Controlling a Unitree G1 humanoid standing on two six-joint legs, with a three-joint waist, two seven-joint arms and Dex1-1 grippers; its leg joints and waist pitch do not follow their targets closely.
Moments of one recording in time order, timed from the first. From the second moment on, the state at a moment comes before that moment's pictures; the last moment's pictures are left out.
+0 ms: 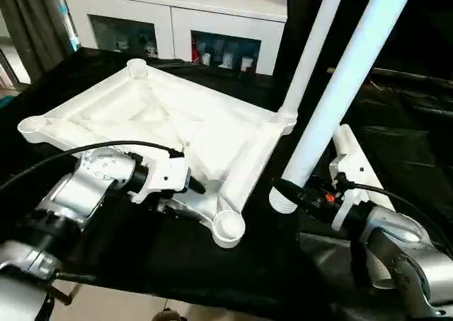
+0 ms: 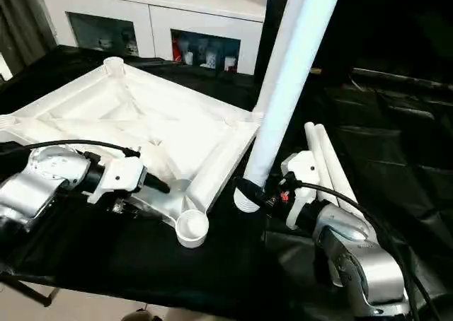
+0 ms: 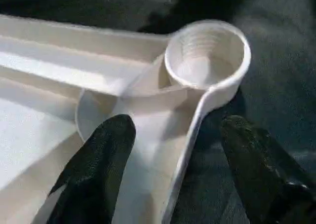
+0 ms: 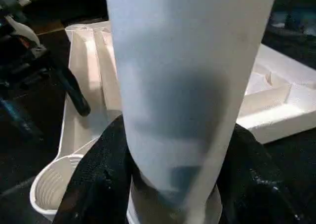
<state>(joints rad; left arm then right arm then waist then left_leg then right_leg) -0.60 0.64 -0.40 0.42 -0.02 -0.12 -1.38 -0.07 -0.38 0.01 -0.23 0.41 0.45 0.69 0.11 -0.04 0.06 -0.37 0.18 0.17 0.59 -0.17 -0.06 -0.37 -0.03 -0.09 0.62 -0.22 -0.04</state>
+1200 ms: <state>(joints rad) -0.74 0.55 -0.47 0.73 0.11 -0.26 -1.44 -0.06 -0.37 0.07 -0.24 0.34 0.40 0.65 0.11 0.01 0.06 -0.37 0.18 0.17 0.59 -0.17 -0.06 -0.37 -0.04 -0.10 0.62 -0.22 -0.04</state>
